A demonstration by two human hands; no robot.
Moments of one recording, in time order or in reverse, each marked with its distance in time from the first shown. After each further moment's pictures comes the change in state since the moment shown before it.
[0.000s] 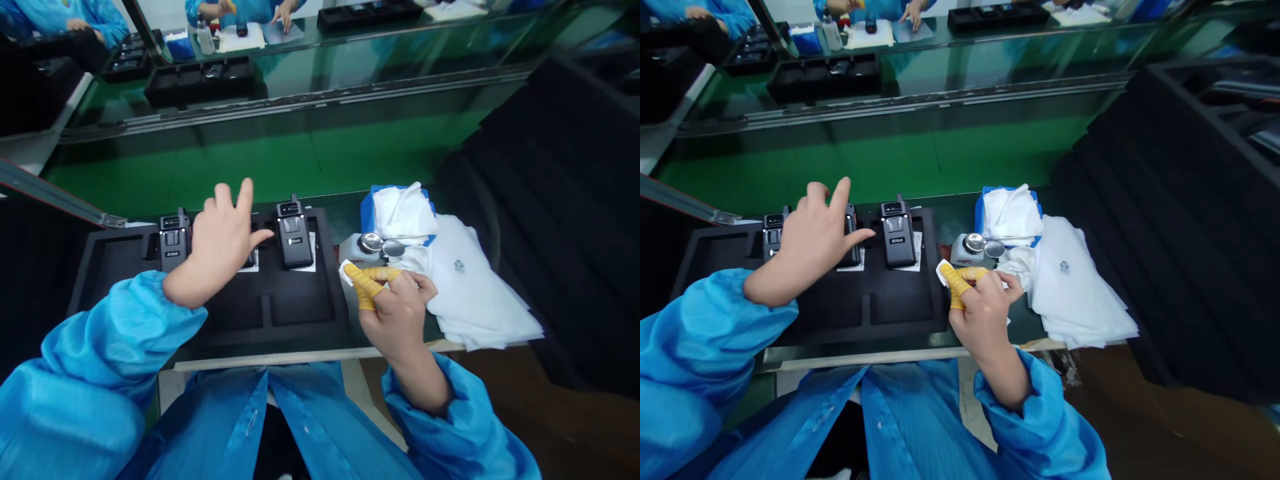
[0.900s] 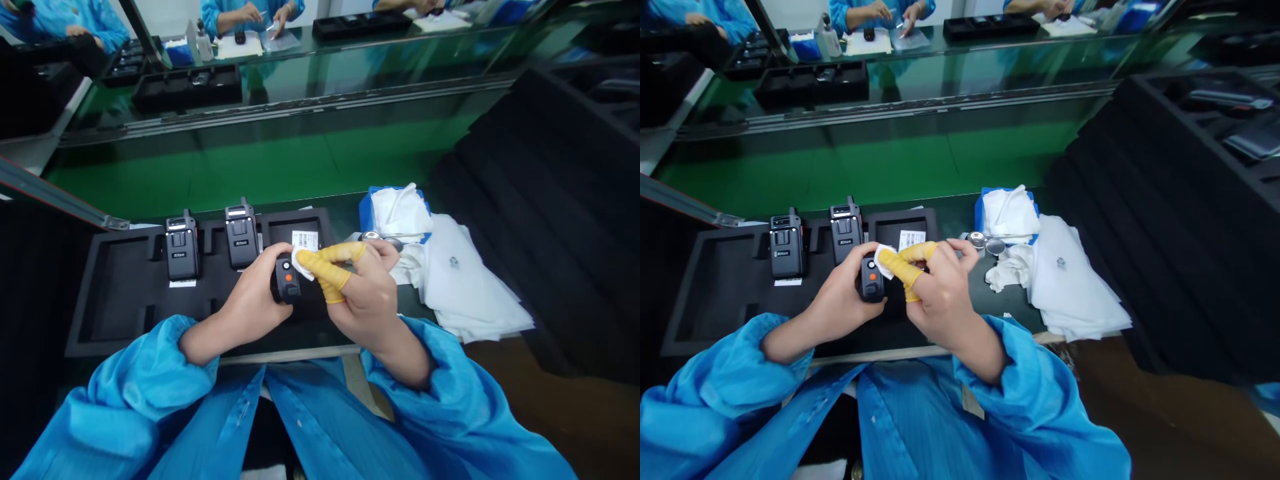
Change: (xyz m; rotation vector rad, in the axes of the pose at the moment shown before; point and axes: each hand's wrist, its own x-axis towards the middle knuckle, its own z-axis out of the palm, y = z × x) left_hand -0.067 0.015 -0.007 -0.768 -0.242 0.146; right_hand 0.058 -0.061 -0.006 0.242 -0.019 -0.176
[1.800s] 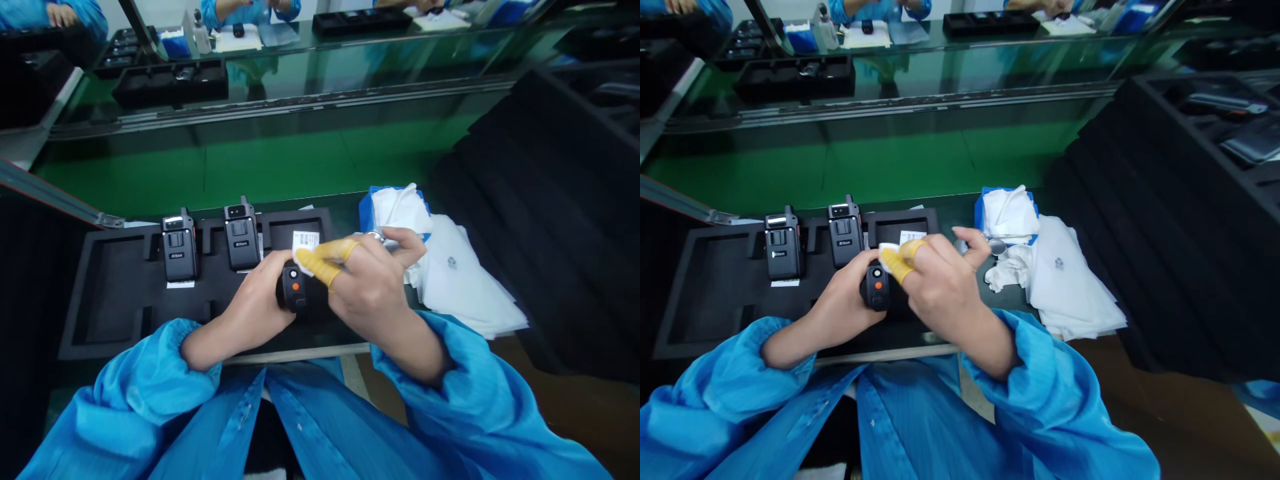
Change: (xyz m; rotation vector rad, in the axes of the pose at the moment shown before) left_hand -0.001 -0.002 0.001 0.018 -0.014 0.063; right_hand 0.014 0.004 -0.002 -0.283 -0.046 -0.198
